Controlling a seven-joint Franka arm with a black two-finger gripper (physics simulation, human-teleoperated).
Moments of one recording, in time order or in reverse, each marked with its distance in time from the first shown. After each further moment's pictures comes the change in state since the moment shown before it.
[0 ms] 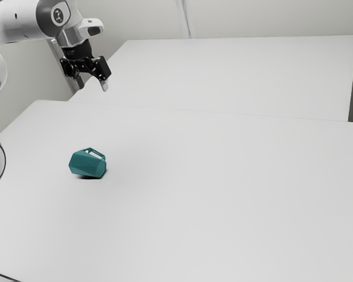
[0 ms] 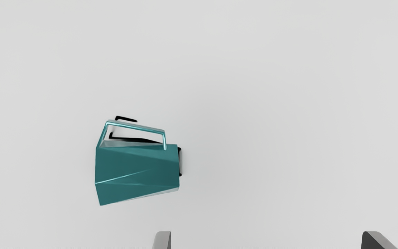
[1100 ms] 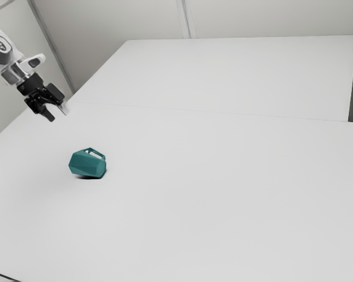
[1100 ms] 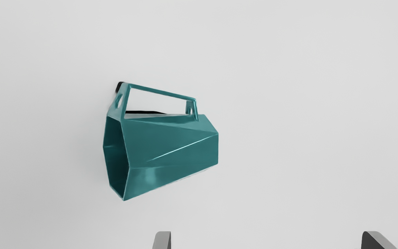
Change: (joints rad) arm 0.357 0.074 0.039 -0.111 -0.389 -0.043 0.412
